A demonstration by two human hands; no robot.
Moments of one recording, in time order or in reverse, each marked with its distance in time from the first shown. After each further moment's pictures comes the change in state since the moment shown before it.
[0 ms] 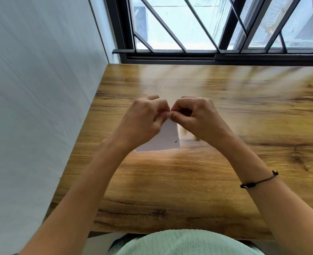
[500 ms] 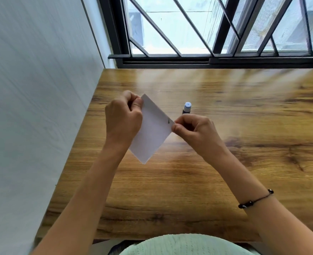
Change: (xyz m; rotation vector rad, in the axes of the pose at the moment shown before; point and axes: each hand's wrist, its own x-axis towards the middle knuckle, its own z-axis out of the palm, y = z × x) left_hand 0.003 -0.015 0.007 -0.248 0.423 -0.443; right_hand -0.025 0.020 0.018 0.215 0.112 0.215
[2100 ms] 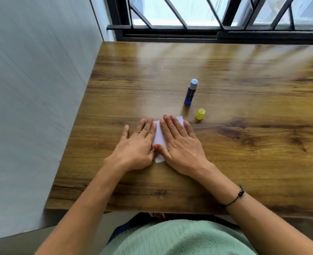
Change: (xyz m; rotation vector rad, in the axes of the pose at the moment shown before) left_hand -0.069 -0.068 0.010 0.724 -1.012 0.104; right_hand -0.045 0.052 0.067 -0.888 -0.358 -0.092
